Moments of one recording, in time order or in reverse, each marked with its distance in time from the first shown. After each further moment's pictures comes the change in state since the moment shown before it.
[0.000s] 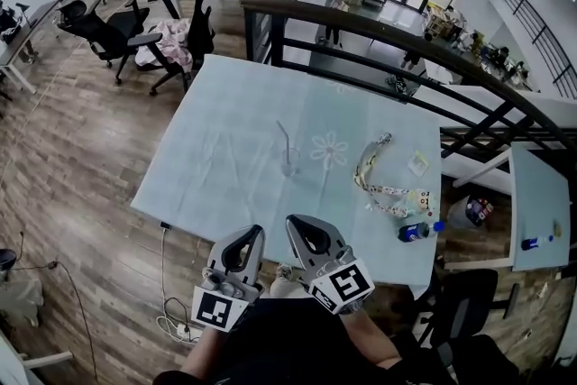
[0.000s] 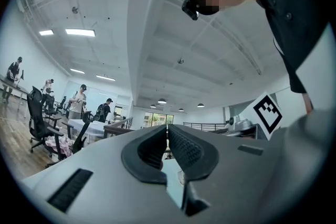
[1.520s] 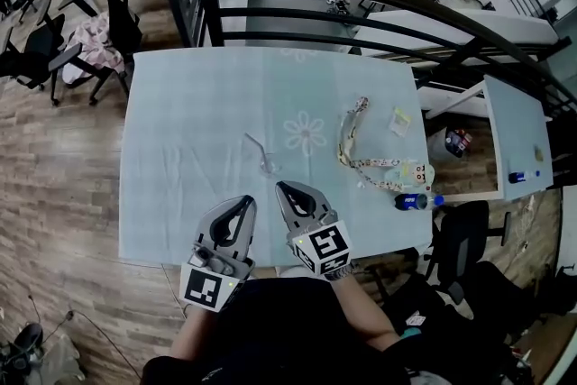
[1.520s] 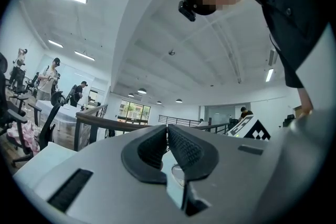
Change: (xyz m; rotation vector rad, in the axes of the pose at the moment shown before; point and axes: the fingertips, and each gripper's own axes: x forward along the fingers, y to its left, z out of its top) left arm 0.148 0.096 -0.029 -0.092 0.103 -0.294; right arm 0.116 -0.139 -0.065 0.060 0.243 -0.354
